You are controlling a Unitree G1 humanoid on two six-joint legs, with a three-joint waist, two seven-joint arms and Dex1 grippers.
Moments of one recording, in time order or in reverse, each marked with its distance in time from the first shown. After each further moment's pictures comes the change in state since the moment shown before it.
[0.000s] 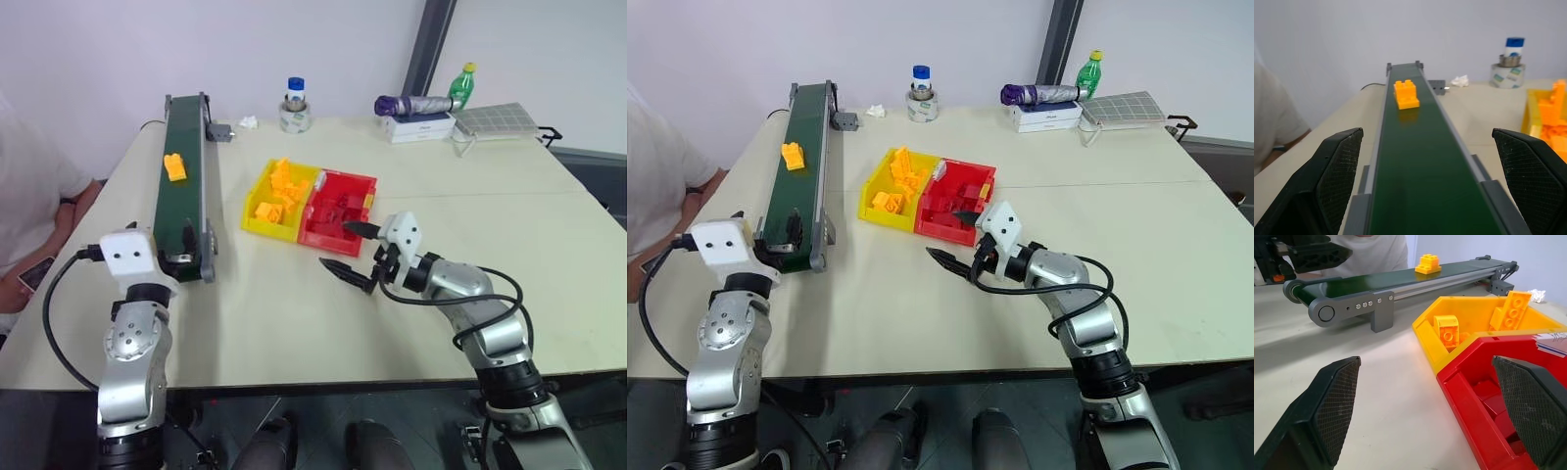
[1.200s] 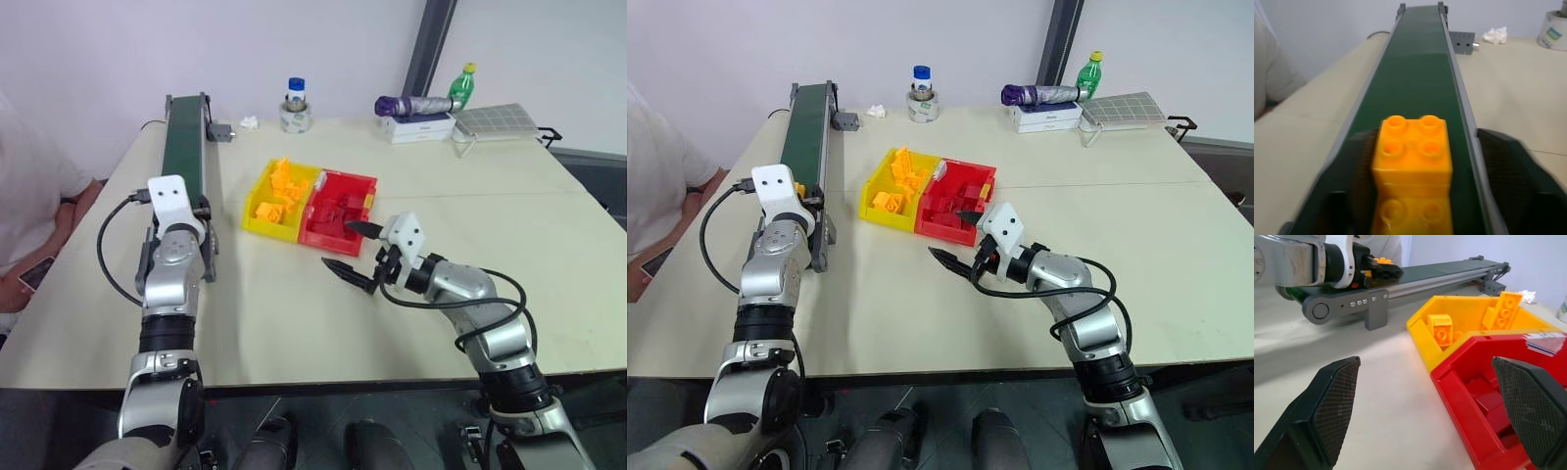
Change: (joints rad) left arm -0.523 0.025 -0.004 0.631 0.039 0.125 0.165; right arm 0.017 -0.010 0.002 -0.031 -0.008 0.004 -0.031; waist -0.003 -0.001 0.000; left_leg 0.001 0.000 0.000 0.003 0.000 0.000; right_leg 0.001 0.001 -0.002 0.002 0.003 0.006
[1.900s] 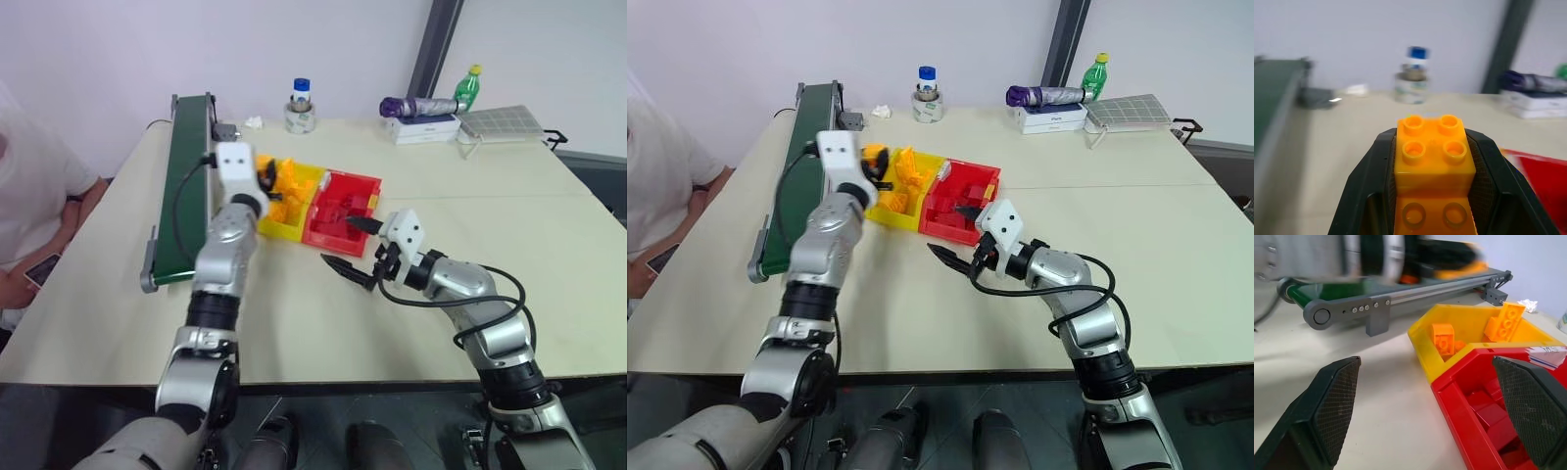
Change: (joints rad) left arm -0.214 -0.168 -0.161 0.163 -0.050 -0.188 -0.210; right arm -0.016 0.002 0.003 0.004 -0.013 -0.017 -0.009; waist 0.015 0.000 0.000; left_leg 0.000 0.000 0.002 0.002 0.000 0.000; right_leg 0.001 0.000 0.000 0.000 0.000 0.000
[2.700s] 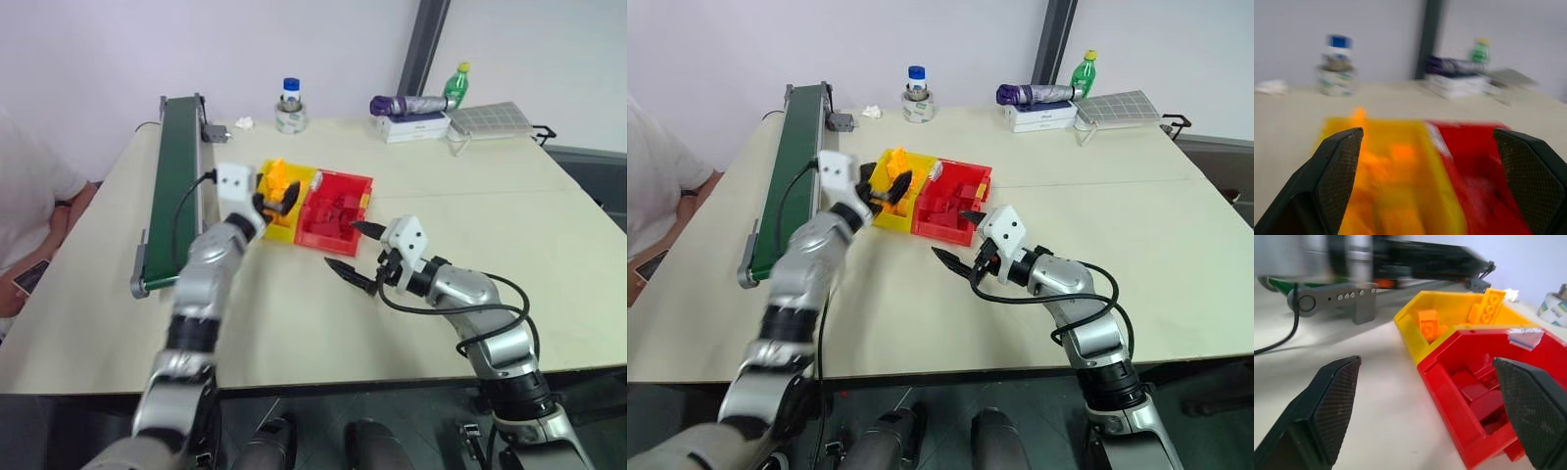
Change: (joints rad) left arm 0.331 0.202 -0.047 -0.446 -0.257 0.161 -0.401; right arm 0.048 -0.009 -0.004 -0.043 -0.017 0.013 -0.027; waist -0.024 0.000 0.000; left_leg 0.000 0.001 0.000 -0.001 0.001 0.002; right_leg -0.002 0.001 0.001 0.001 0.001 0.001
